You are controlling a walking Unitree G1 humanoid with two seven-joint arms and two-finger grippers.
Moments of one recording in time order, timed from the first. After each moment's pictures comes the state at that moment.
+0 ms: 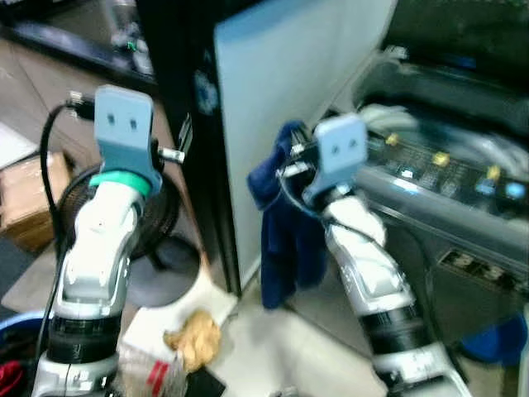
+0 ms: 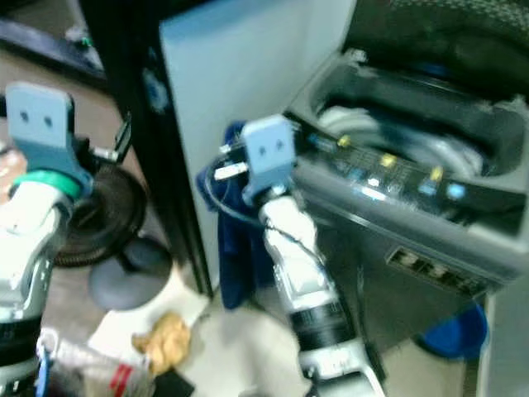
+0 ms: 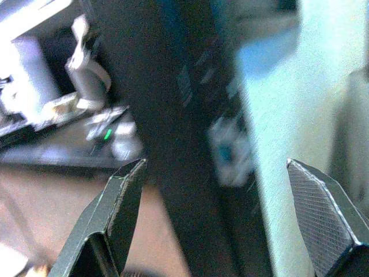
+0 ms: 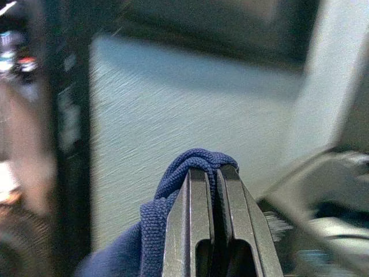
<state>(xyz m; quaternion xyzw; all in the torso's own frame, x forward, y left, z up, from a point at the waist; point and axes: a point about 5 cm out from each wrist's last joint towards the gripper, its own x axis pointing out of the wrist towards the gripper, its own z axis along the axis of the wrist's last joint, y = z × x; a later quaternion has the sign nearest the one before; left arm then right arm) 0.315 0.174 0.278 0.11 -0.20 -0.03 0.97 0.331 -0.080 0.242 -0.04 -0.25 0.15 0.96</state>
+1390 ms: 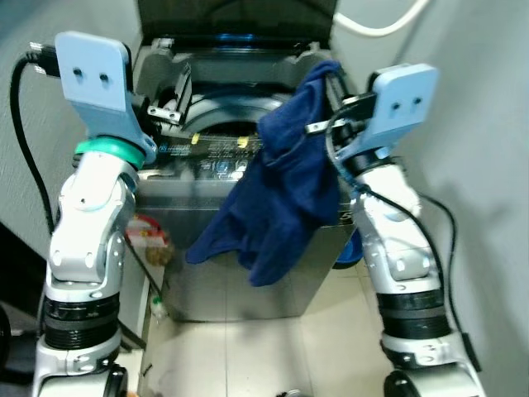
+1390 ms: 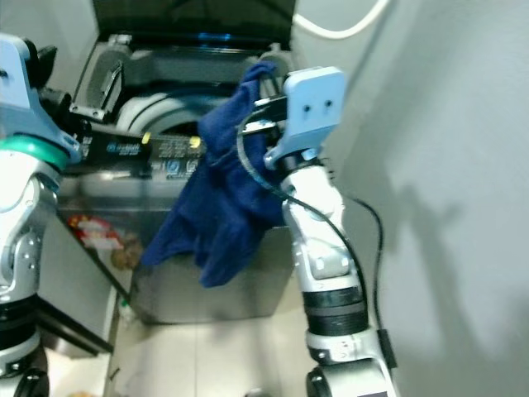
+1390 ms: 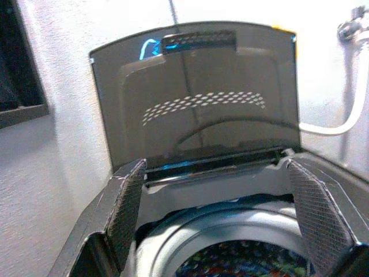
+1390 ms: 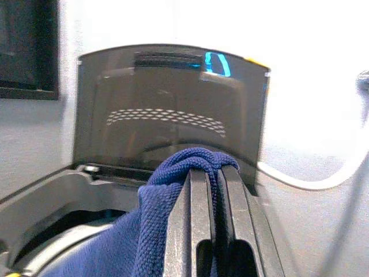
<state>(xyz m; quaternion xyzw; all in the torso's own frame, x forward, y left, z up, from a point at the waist) 0.307 0.171 0.309 0.07 -0.26 -0.04 0.96 0.327 -0.097 0.285 0.01 -0.31 0.12 0.94</state>
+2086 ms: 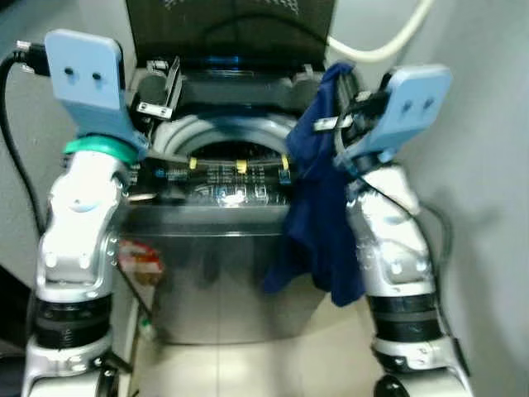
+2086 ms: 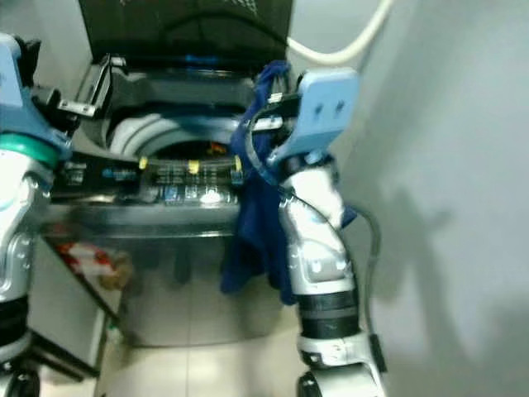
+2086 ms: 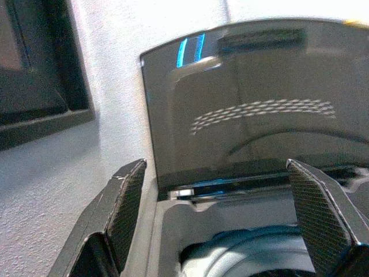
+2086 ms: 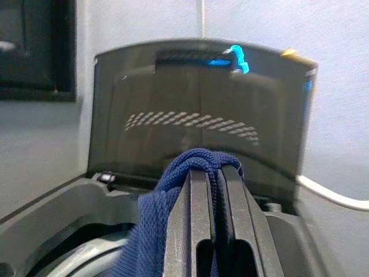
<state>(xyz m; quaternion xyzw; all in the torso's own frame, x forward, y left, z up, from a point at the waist) 0.306 0.180 0.313 0.09 -0.27 -0.01 0.96 0.326 -0.086 0.283 0.03 -0.31 0.14 0.94</state>
